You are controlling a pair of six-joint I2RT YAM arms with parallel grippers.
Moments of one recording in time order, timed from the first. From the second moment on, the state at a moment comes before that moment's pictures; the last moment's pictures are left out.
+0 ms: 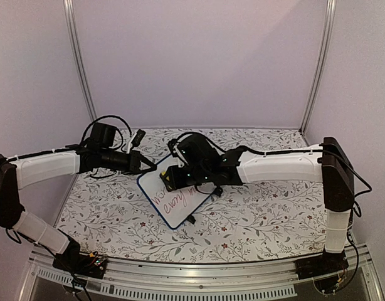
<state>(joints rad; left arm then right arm) -0.41 1.40 0.87 -0.16 0.69 -0.36 1.08 2.00 1.55 -0.17 0.03 0.57</state>
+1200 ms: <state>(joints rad) -0.39 1.14 0.79 -0.22 0.63 -0.35 1.03 1.77 1.40 -0.23 0.20 0.42</state>
